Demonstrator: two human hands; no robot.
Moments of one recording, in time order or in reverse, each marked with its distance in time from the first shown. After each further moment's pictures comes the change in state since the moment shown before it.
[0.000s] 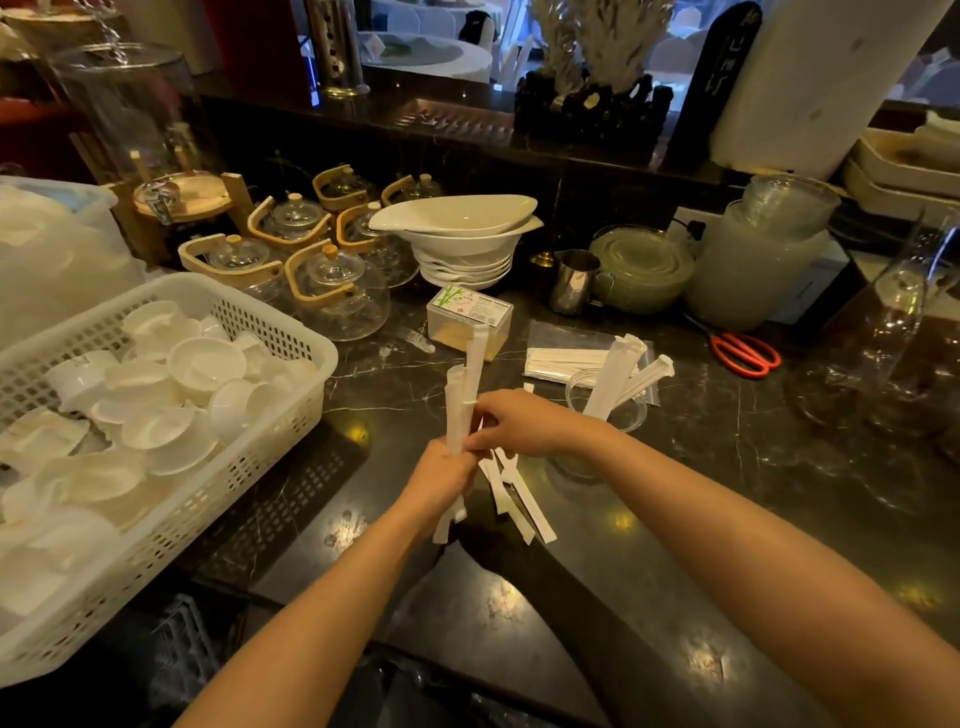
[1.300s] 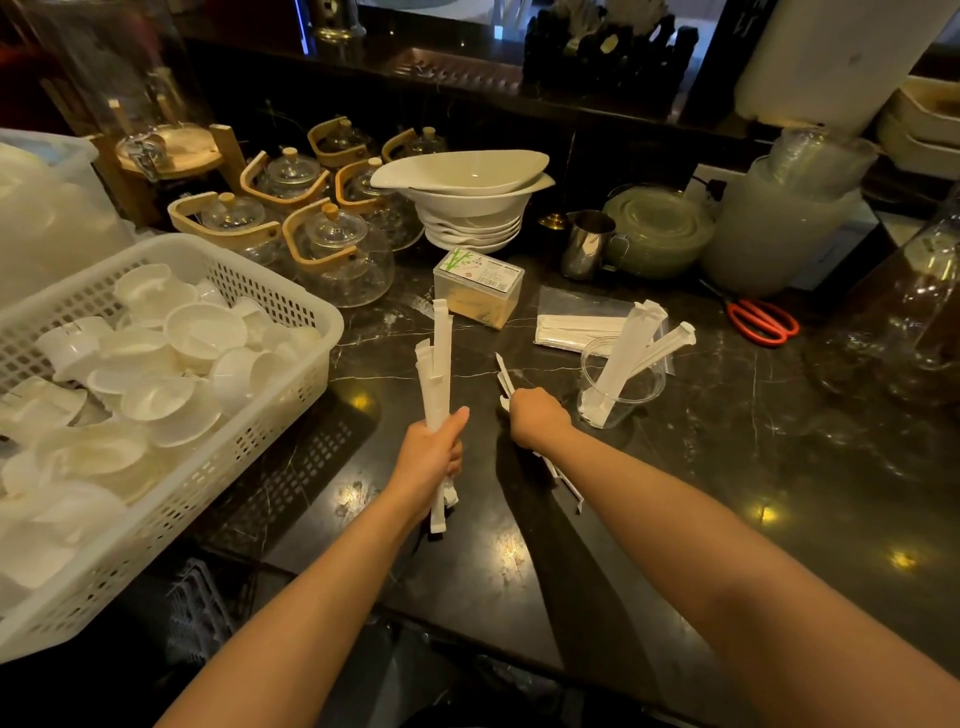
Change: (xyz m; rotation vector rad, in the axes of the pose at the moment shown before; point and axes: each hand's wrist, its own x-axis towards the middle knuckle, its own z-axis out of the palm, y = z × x) left_hand -0.003 -0.013 -0.016 -0.173 0.129 -0.095; right_hand 0.049 0.049 0.054 -0.144 0.154 0.527
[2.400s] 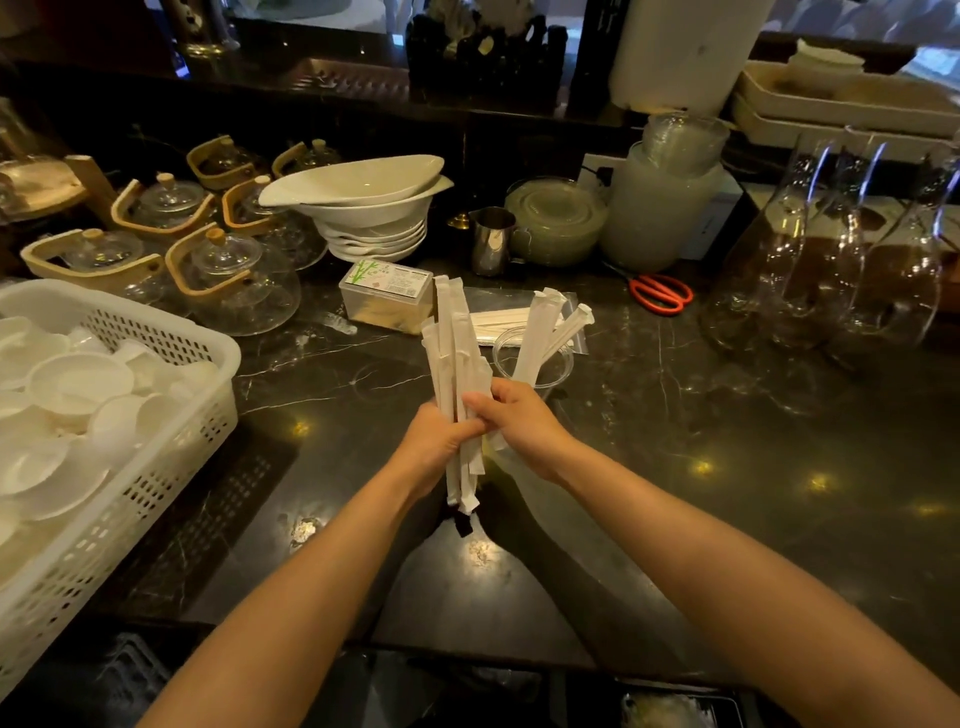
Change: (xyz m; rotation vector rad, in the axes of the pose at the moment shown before) left_hand 0.010 0.011 0.069 0.056 -0.365 0.154; right_hand -0.084 0.047 -0.032 1.098 0.075 -0.234
